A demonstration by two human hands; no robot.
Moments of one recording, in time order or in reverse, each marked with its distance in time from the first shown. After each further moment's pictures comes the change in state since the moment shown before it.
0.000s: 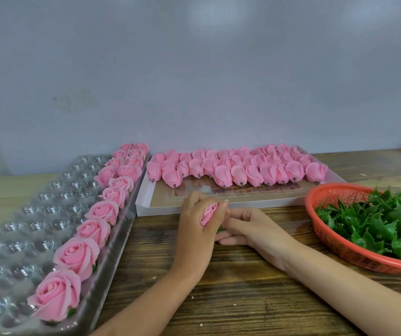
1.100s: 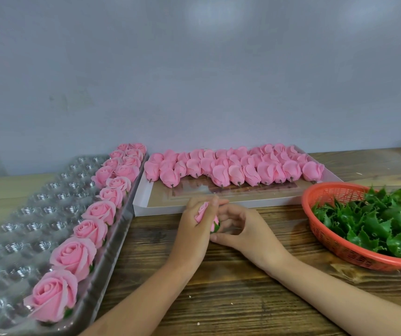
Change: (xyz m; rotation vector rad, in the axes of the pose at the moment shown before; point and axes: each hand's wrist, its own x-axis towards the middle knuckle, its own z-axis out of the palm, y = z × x) left_hand 0.003 -0.007 0.001 -0.309 -0.132 -0.274; right_hand -0.005 0.013 0.005 -0.373 0.126 -0.411
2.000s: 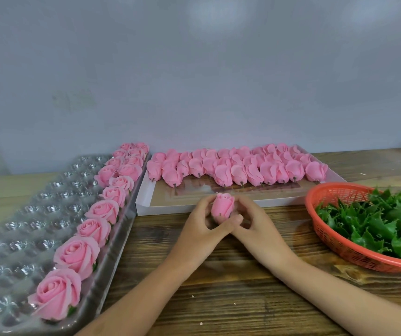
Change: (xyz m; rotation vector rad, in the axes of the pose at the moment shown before) left_hand -0.001 0.000 -0.007 0.037 -0.170 -0.073; right_hand 0.000 0.001 0.001 -0.014 0.143 -0.059
